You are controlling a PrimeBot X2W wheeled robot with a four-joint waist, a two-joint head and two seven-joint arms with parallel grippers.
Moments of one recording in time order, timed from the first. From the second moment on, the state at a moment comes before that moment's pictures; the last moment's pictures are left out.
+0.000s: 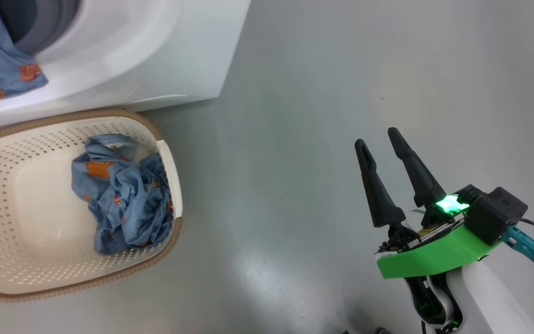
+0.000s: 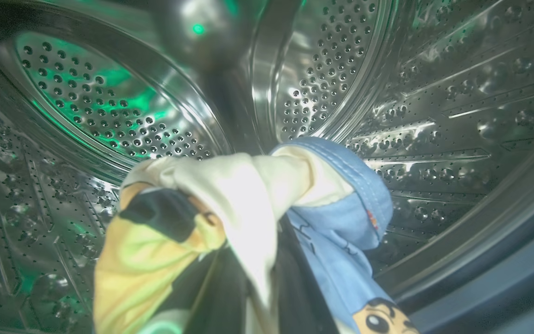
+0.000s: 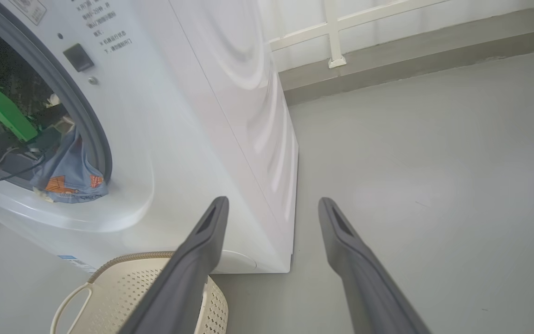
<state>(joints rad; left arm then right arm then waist) -1.36 0.51 -0.37 1.08 -0.48 -0.13 -0.24 -0.28 -0.11 0.30 0.02 0.49 0.12 -0.25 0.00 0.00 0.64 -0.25</state>
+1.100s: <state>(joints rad) -1.43 0.50 -0.30 1.22 -0.33 -0.12 -0.17 -0.30 -0.11 0.32 0.01 0.49 0.12 -0.25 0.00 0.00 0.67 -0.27</state>
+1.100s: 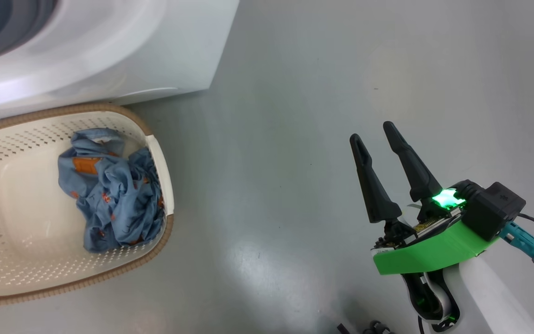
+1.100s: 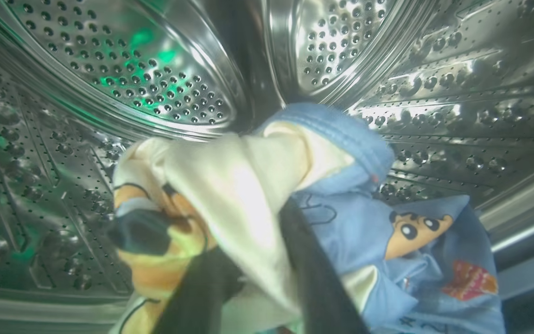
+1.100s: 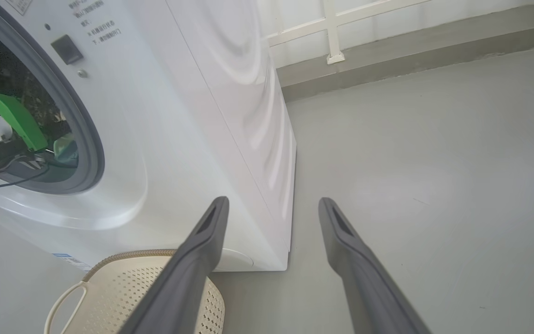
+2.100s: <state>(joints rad) -1.38 0.44 -0.34 1.20 -0.54 -0.13 -0.25 -0.30 -0.13 0.30 0.02 0.49 0.12 -0.25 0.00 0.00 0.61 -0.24</state>
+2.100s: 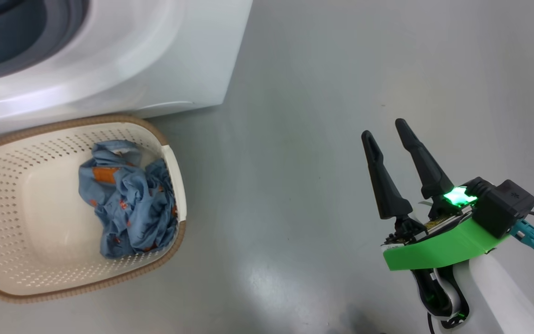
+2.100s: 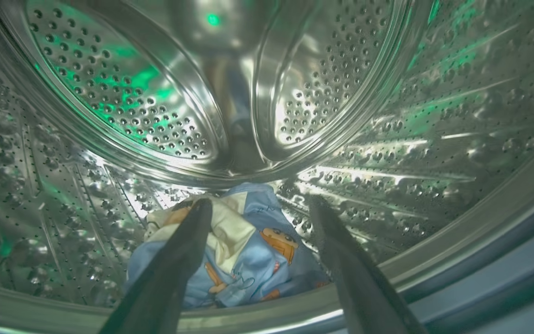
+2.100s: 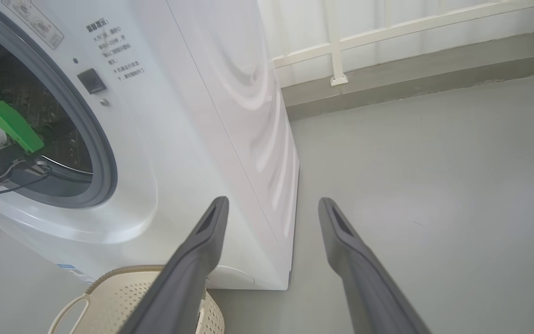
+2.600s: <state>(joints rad) -1.03 0.37 -0.05 0.75 -0.43 -0.09 -0.26 -0.30 -0.15 0.29 0.02 0.49 0.12 -0.25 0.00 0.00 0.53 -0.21</state>
